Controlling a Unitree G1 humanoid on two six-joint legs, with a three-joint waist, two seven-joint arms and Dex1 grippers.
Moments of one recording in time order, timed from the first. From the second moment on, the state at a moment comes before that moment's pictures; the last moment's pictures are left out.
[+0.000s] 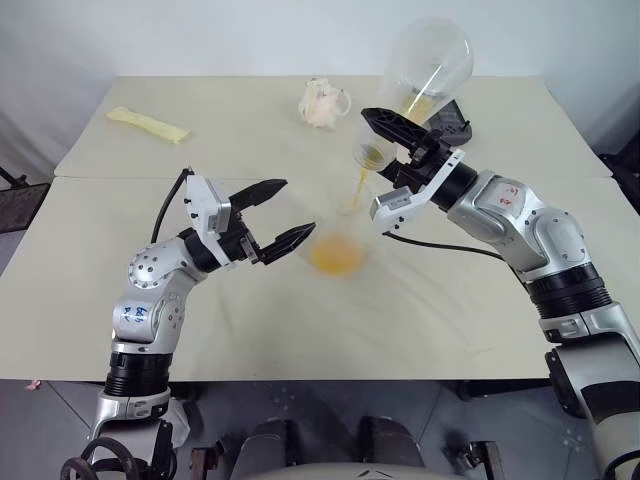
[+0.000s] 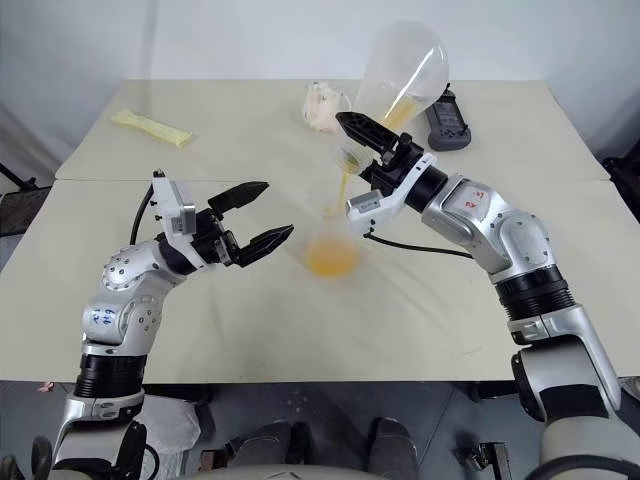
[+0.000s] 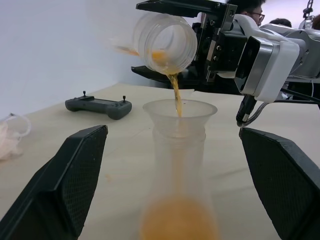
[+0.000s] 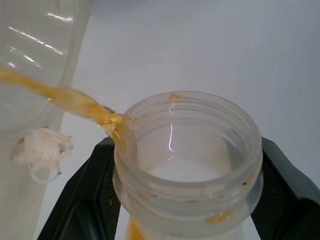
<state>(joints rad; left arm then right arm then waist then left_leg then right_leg) -0.48 0.41 0.10 -0.09 -0.49 0.21 -0.82 -0.91 -0.66 0.27 0.28 -0.92 -0.61 -0.01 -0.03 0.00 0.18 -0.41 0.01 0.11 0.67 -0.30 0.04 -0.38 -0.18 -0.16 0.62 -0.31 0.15</state>
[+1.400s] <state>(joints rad) -0.49 0.40 0.10 -0.07 -0.49 0.19 -0.82 -0.91 -0.66 0.28 0.26 -0.94 -0.61 -0.04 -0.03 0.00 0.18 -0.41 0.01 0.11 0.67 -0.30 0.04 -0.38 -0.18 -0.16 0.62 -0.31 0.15</state>
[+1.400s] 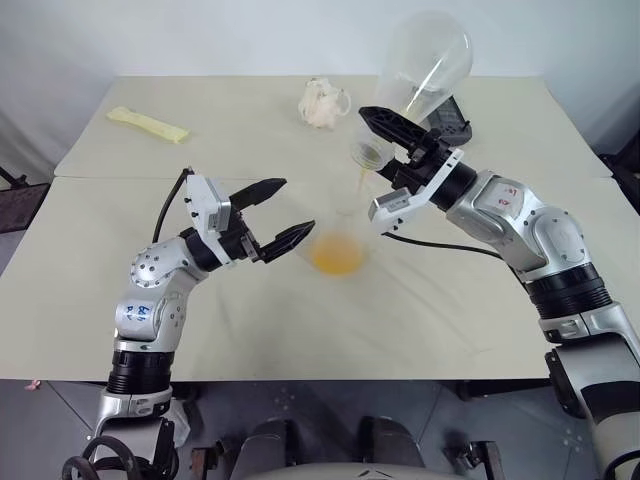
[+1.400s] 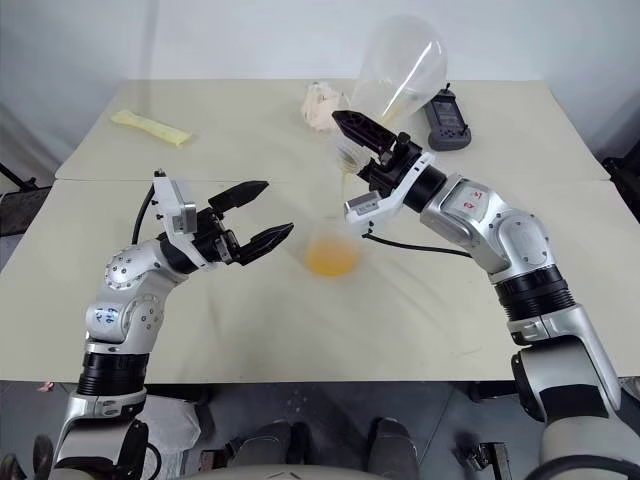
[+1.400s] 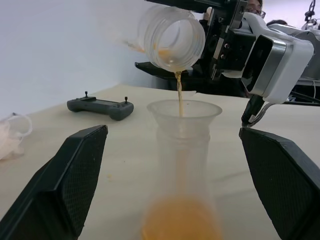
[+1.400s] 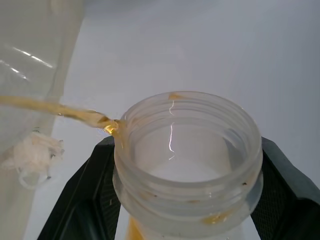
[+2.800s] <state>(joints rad) -0.50 0.39 0.09 -0.06 -0.48 0.17 -0.82 -0.89 -0.62 0.26 0.25 -0.57 -0.60 0.20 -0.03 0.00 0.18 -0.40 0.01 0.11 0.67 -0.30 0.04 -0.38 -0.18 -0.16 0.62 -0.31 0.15</state>
